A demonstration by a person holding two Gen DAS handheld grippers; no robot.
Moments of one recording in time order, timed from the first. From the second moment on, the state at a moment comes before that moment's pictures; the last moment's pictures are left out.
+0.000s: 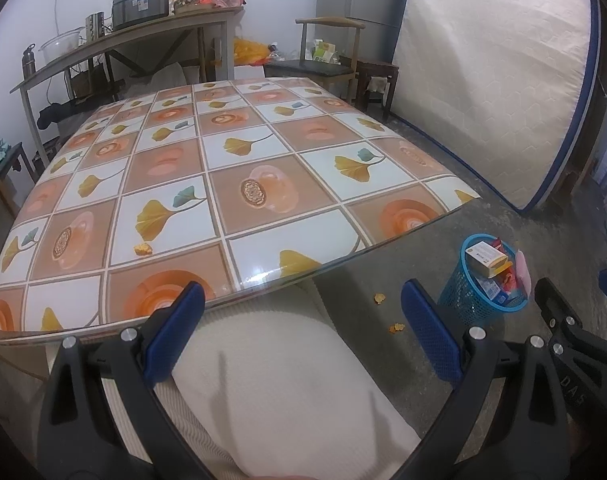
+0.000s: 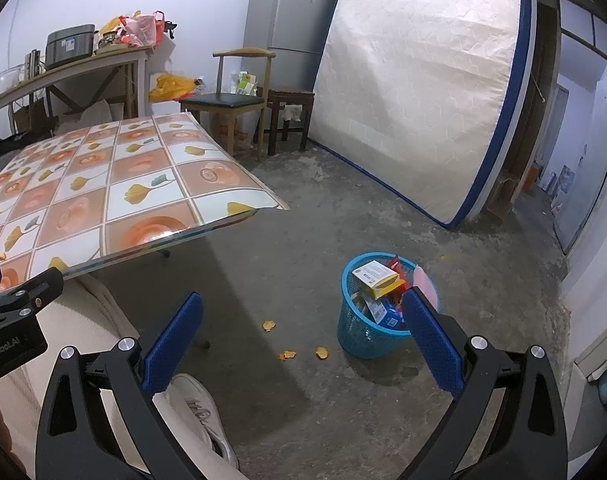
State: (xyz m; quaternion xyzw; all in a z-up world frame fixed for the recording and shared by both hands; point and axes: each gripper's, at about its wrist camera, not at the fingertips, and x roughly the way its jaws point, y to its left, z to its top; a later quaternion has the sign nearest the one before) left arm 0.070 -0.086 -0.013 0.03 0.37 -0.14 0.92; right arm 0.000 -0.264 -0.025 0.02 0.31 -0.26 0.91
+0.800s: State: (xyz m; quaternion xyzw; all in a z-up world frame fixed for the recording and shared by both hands) left arm 0.073 -0.082 -0.015 0.02 0.37 -0.14 0.92; right arm 0.000 -0.262 -0.025 0.01 0.31 -0.26 0.91
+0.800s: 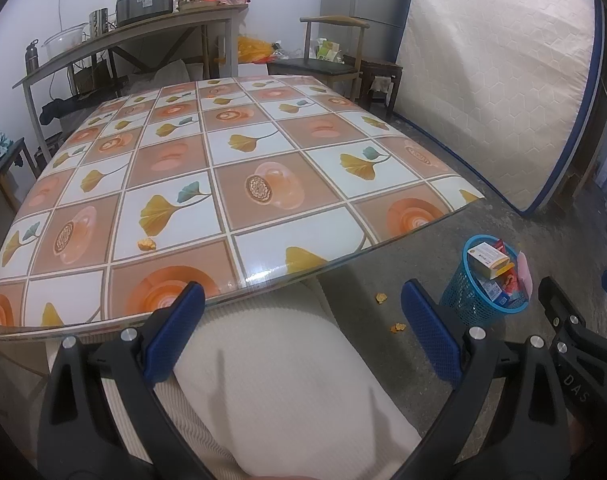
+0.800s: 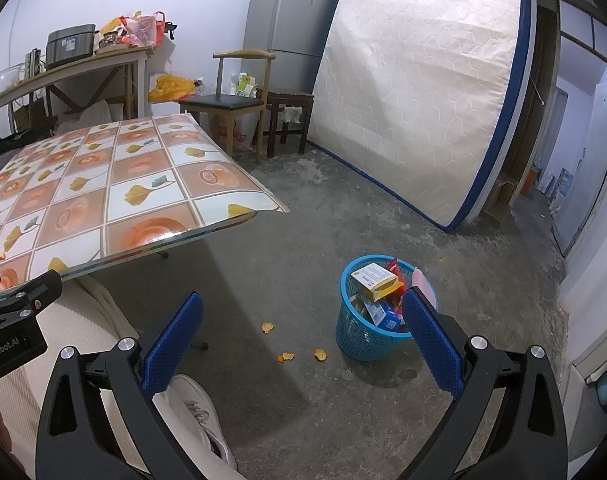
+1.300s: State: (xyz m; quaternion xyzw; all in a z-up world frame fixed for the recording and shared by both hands) left arm 0.073 -0.082 -0.015 0.02 0.37 -0.14 0.92; right arm 0.000 -0.261 -0.025 0.01 0.31 -0.26 0.92
